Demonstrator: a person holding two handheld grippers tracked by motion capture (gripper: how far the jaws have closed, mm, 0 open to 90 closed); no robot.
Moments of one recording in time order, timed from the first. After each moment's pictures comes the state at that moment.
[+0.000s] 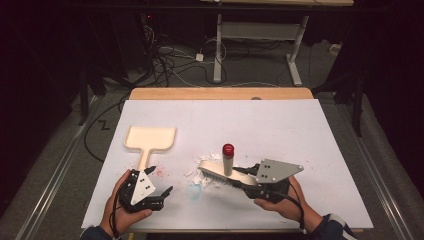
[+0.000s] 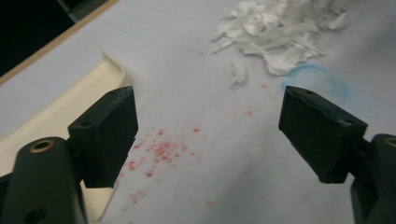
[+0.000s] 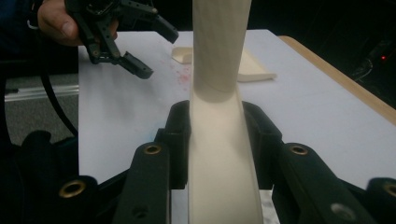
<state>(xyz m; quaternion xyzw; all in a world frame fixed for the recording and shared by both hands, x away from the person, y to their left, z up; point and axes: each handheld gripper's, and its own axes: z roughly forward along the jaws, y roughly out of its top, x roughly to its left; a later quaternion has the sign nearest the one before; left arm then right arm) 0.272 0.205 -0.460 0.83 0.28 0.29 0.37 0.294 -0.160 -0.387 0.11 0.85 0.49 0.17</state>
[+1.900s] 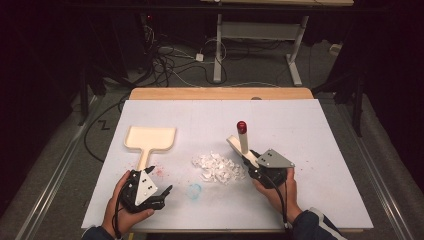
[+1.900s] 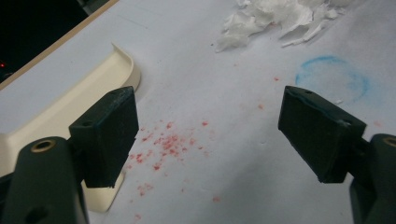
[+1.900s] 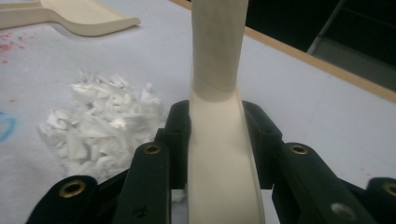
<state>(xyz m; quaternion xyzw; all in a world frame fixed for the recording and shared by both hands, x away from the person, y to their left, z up) 0.271 0.198 -0.466 0.84 0.29 0.31 0.35 0.337 -0.173 -0.446 0.33 0.79 0.42 0.31</state>
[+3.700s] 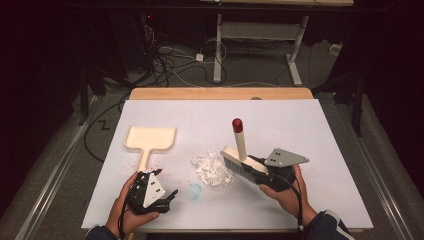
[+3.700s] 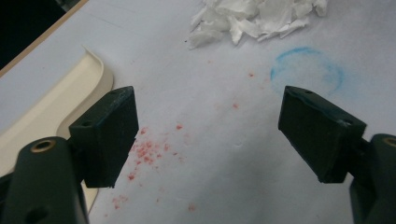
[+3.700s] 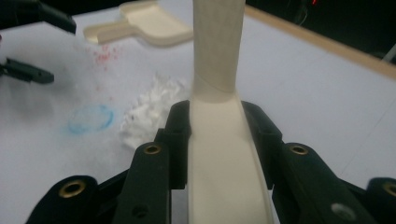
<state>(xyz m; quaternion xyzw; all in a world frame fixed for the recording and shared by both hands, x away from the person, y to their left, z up) 0.272 0.184 -0.470 0.86 0.26 0.29 0.33 0.325 -0.188 -0.416 0.27 0.82 0.46 0.20</state>
